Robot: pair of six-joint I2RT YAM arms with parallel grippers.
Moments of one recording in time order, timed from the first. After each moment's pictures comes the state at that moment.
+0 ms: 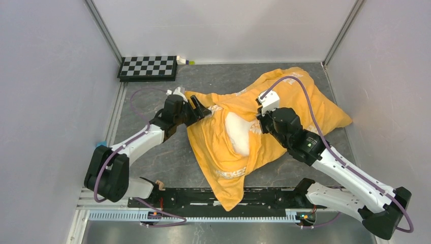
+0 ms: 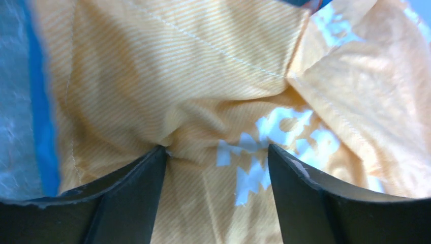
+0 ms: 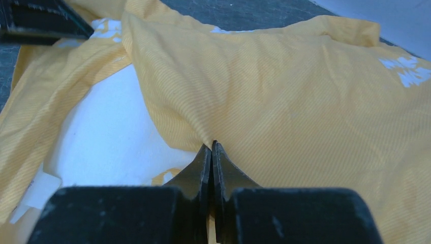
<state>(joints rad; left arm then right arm) -0.42 1.36 0.74 0.05 0.17 -0.85 0.79 0.93 0.91 -0.36 0.37 -0.01</state>
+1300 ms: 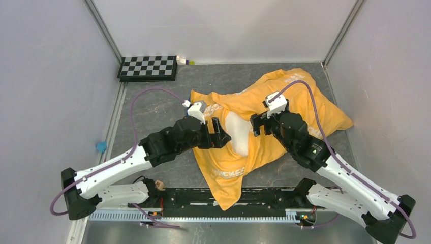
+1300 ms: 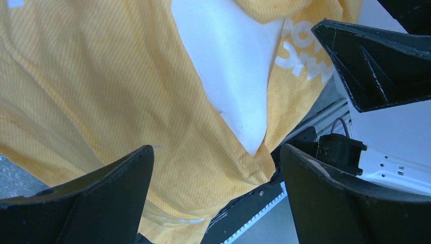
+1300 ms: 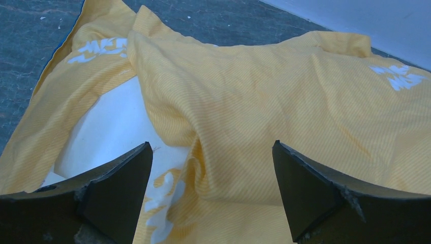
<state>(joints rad) -1.00 1.01 0.95 -0.46 -0.18 -0.84 0.79 0.84 0.83 -0.27 0.37 0.01</state>
